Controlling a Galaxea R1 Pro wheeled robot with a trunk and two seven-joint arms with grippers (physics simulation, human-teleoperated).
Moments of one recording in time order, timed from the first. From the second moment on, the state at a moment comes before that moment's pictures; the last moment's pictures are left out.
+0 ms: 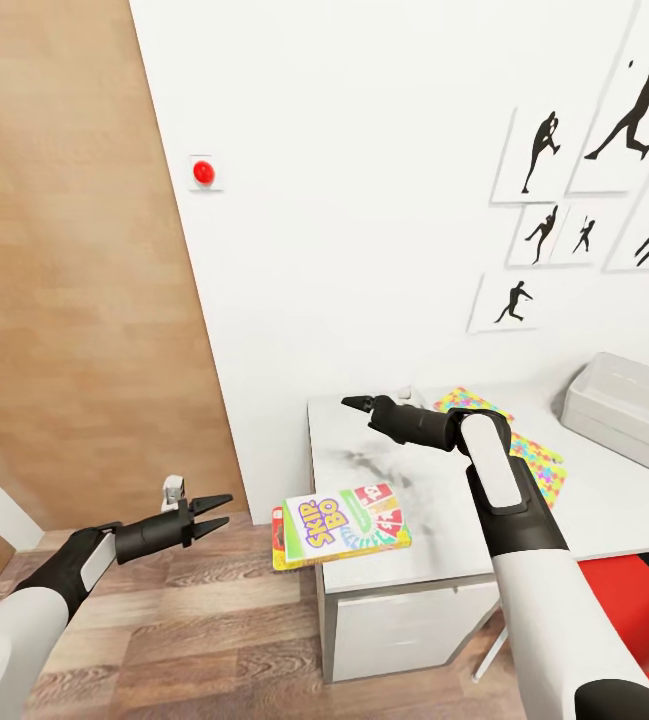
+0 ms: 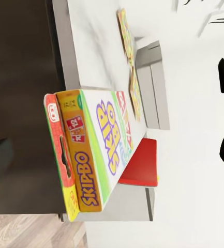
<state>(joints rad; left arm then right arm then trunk) -0.79 0.24 0.15 -0.35 0.28 0.71 -1.28 -0.81 0.06 0.00 -1.26 -0.94 1.04 -0.04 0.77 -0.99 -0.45</state>
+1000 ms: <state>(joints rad) -0.79 0.24 0.15 -0.35 0.28 0.71 -1.28 -0.80 0.06 0.00 -1.35 -0.95 1.04 -0.04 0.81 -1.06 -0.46</state>
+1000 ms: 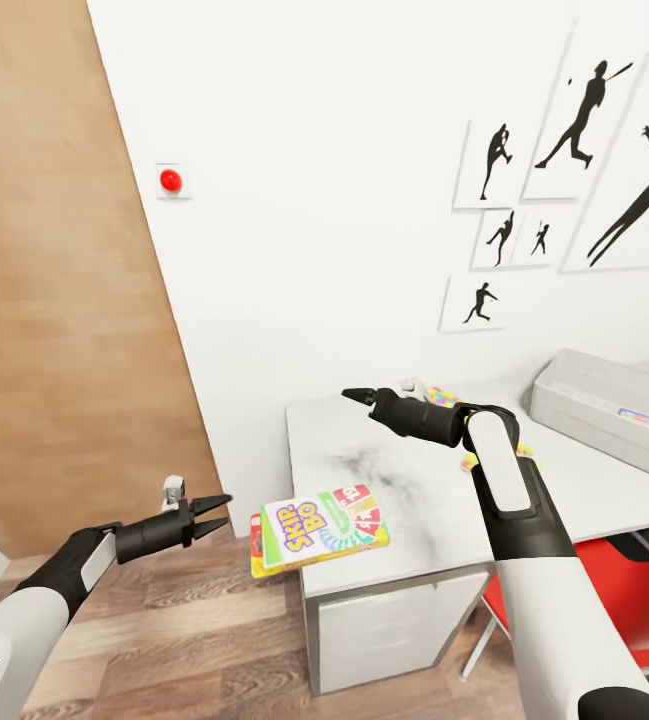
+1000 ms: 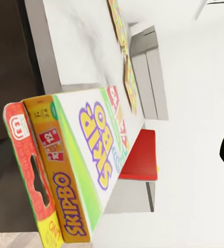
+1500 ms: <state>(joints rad) -0.79 0.24 0.15 -0.35 0.28 0.71 -1.28 -0.80 0.06 0.00 -1.35 -0.95 1.04 -0.04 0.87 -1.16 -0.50</state>
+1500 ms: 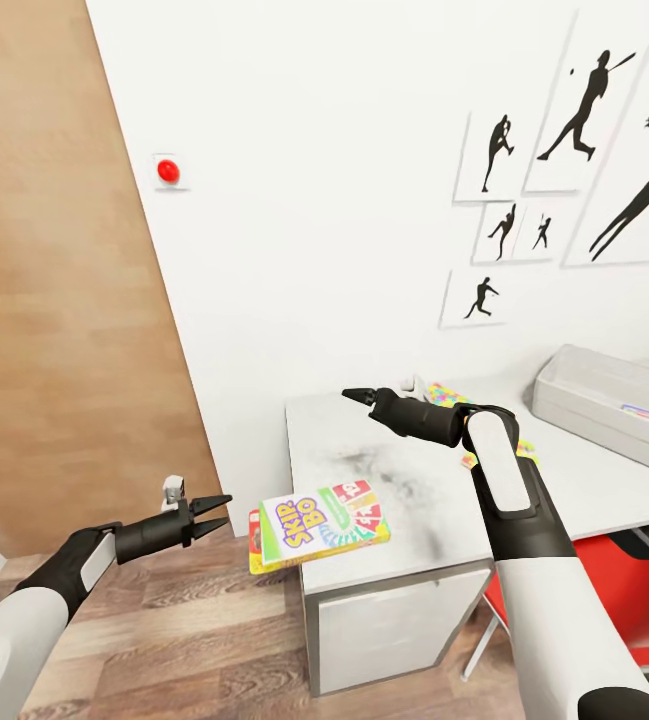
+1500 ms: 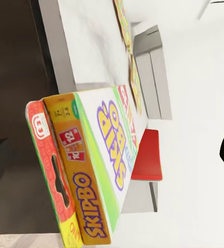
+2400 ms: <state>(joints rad) -0.79 0.24 0.15 -0.31 0.29 0.72 -1.27 -0.80 0.06 0.00 -1.35 -0.95 1.04 -0.04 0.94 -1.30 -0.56</state>
